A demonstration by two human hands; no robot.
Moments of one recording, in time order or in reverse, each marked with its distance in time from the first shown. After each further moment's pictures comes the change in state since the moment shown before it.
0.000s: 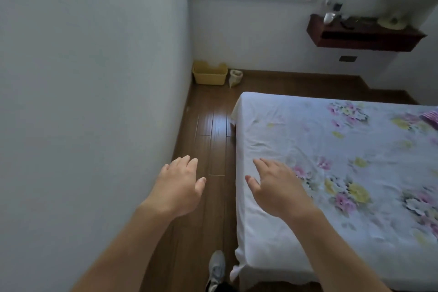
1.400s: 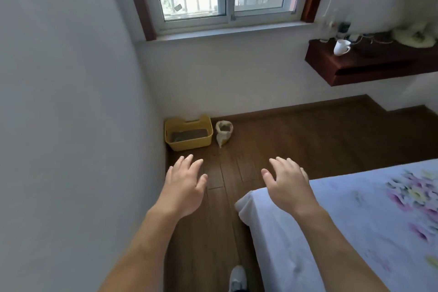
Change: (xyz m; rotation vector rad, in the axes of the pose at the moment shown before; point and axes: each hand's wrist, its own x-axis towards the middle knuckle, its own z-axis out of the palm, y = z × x) left_hand 0.919 -0.083 -0.159 -0.171 -0.005 0.151; right_hand 0.869 0.122 -0.145 0.202 0.192 0.370
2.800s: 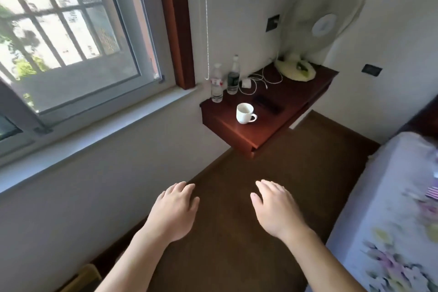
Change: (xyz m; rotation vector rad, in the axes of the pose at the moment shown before) left_hand 0.789 0.367 0.069 0.205 -0.271 0.577; right_hand 0.648 0.278 -0.193 -0.024 0.144 0.435
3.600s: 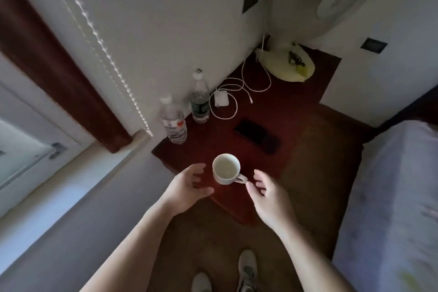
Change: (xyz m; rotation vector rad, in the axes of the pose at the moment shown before) left_hand 0.490 0.032 0.038 -0.622 -0.351 -0.031; right_hand 0.392 0.104 0.007 0.637 0.110 0.365
